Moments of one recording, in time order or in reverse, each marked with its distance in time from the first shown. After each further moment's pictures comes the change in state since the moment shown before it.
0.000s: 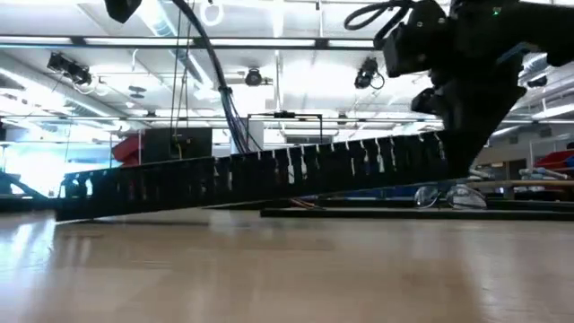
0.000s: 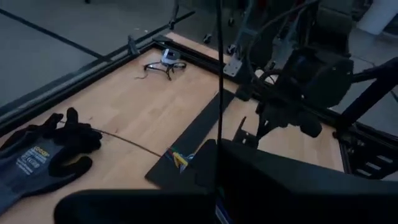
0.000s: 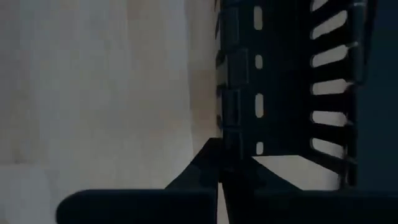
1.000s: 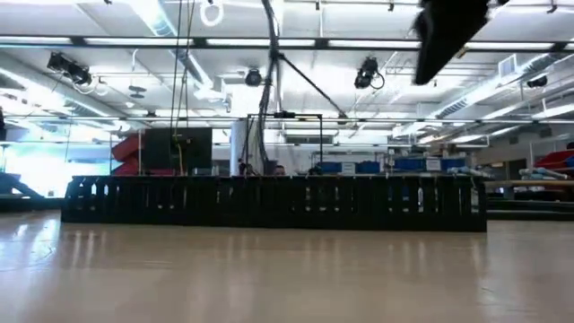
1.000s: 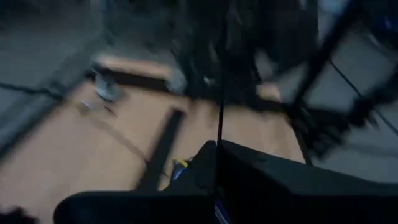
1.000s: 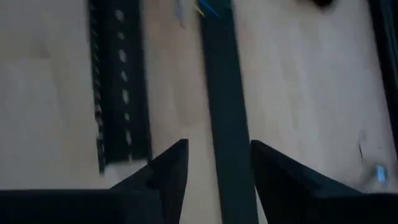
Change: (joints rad) left arm 0.210 0.288 0.216 0.156 0.482 0.330; right arm 0.060 -0.147 0.244 -0.426 0.419 0.173
